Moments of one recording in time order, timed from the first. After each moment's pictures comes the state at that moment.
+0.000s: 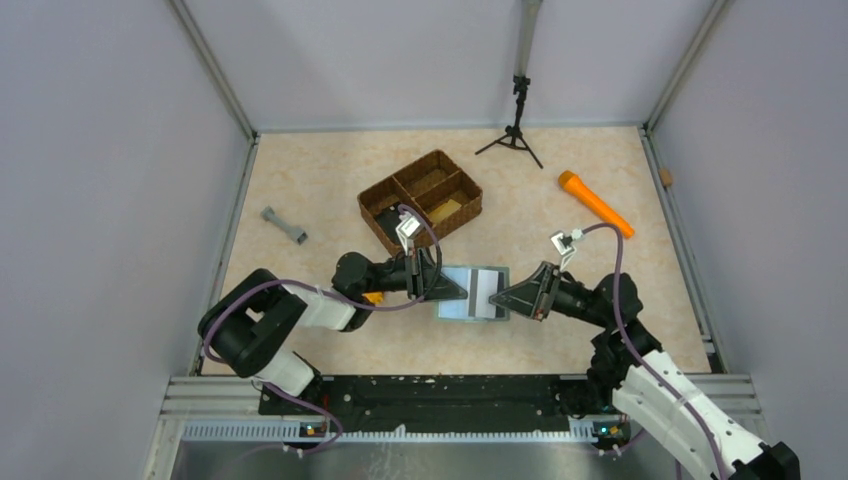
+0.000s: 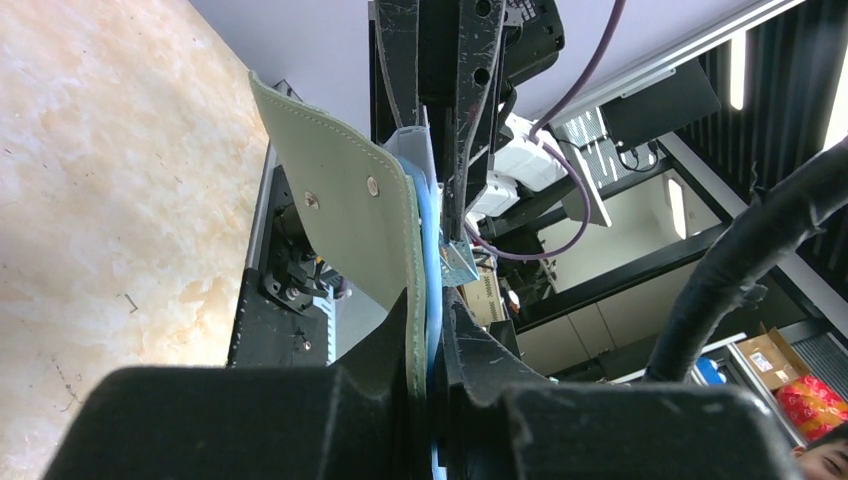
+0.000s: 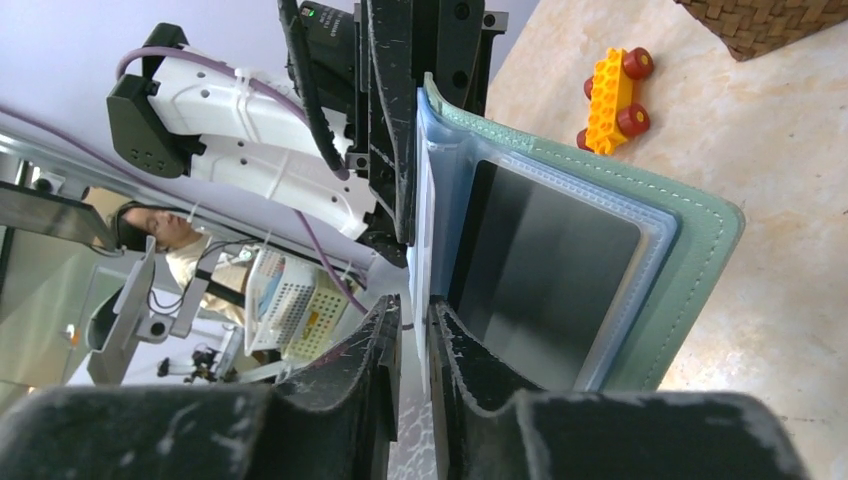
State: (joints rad) left arm -0.69 1.53 0.40 1.46 0.88 -1.34; right arm 0.49 0.50 0.23 0.33 -0.71 1.04
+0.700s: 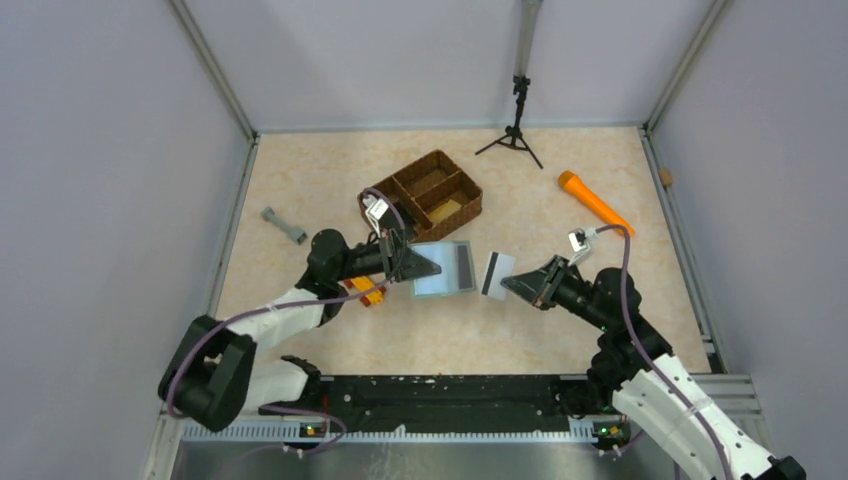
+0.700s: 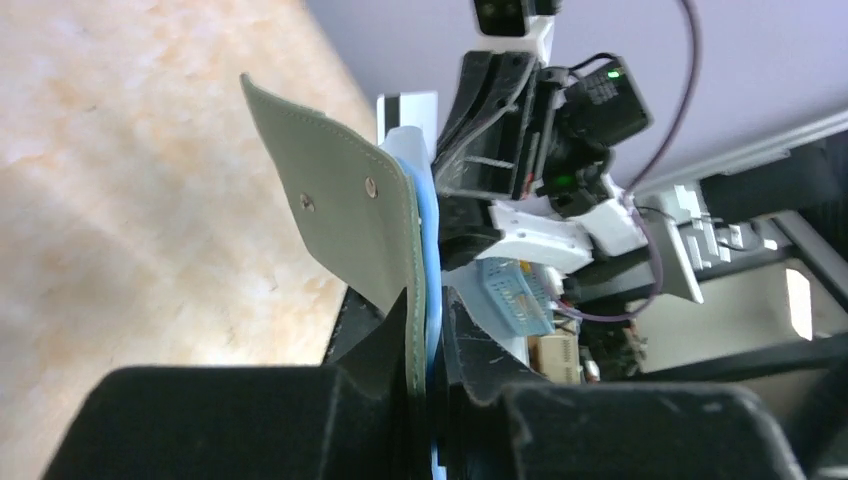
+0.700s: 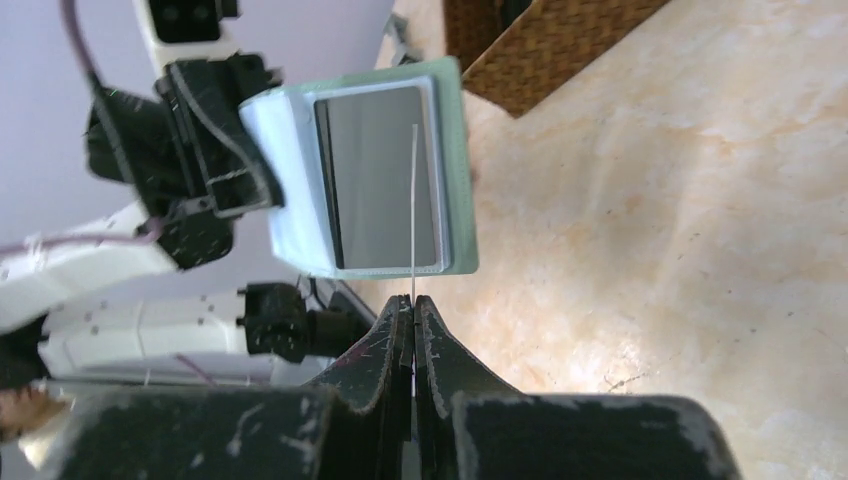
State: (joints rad) left arm -0.48 1.30 0.41 1.04 0.91 -1.19; right arm 0.49 0.44 0.32 -0.03 -0.39 0.92
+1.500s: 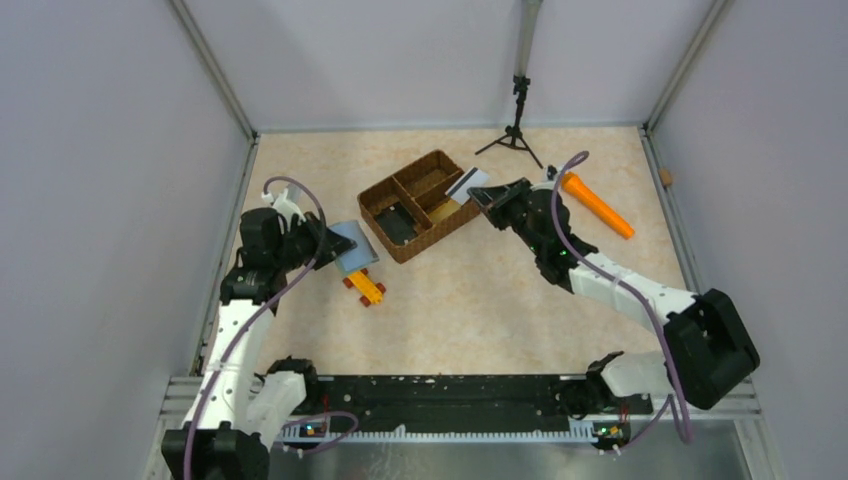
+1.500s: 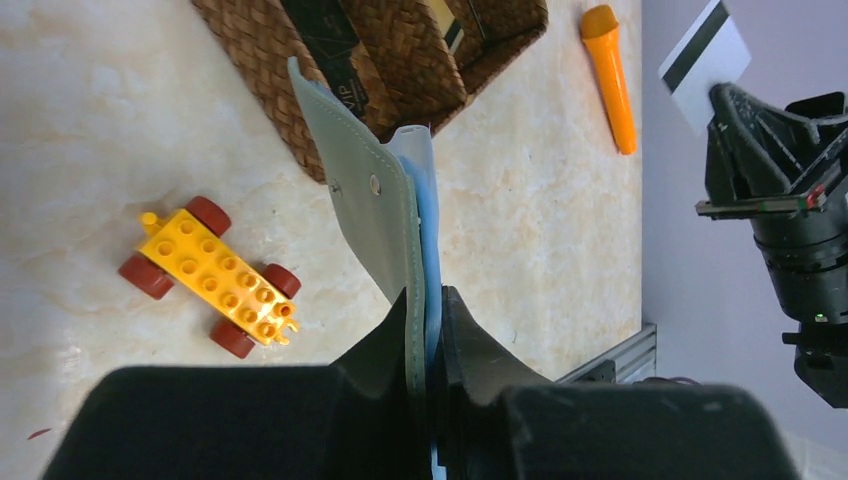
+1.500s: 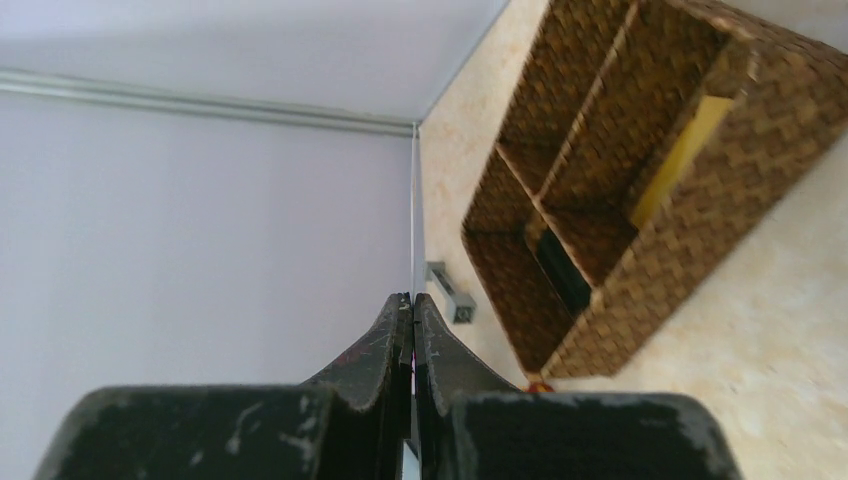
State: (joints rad) left arm -0.01 0.86 0.77 -0.44 0.54 -0.62; right arm 0.58 1.26 0.73 0.38 0.10 1.28
